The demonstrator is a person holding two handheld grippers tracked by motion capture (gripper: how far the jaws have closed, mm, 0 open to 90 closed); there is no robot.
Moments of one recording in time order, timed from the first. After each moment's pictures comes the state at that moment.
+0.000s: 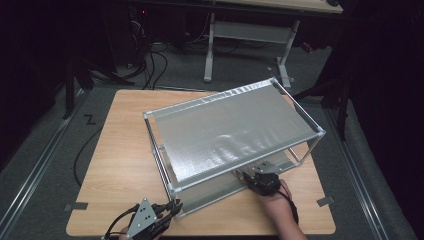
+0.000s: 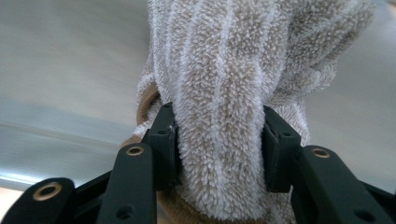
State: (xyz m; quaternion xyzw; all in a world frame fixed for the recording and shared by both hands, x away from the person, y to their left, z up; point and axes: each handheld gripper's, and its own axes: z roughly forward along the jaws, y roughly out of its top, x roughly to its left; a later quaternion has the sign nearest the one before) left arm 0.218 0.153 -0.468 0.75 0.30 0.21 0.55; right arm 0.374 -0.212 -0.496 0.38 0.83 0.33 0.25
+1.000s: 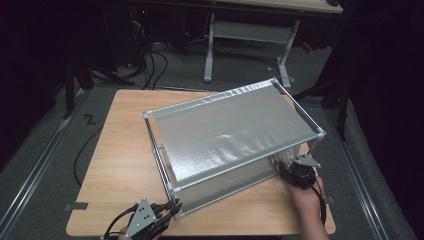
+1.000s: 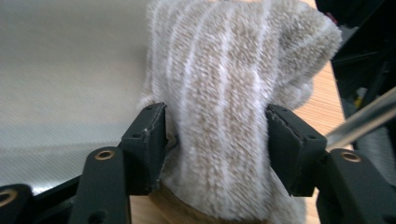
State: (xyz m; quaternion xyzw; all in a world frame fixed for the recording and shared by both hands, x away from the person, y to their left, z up) left arm 0.217 0.155 -0.467 0.74 0.31 0.21 0.56; right arm 0.394 -0.303 -0.484 0.50 0.74 0.30 0.33
